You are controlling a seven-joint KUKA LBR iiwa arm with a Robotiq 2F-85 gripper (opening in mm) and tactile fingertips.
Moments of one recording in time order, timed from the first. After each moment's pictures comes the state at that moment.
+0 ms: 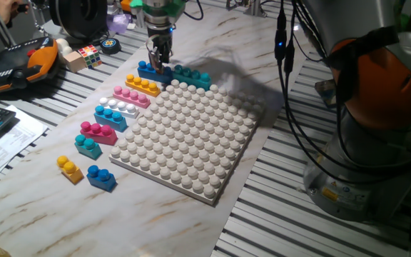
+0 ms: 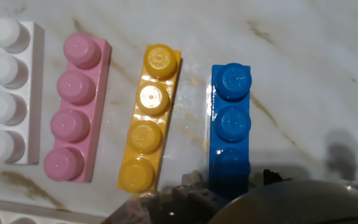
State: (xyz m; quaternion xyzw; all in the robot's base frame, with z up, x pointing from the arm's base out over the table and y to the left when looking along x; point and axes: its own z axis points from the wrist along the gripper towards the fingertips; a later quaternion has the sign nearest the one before) arm 0.648 -0.160 0.060 -0.08 1.00 0.01 0.05
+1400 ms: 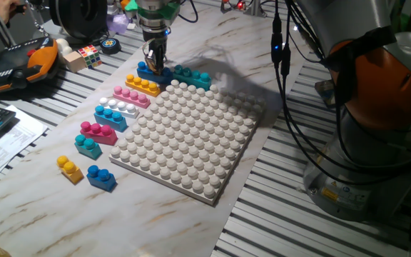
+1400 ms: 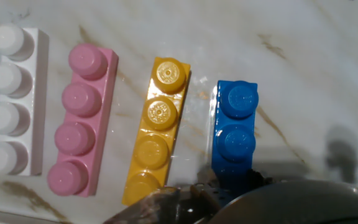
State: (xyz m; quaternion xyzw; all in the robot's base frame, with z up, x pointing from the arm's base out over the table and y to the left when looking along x) arm 0.661 -0.150 0.066 -0.09 0.99 0.01 0.05
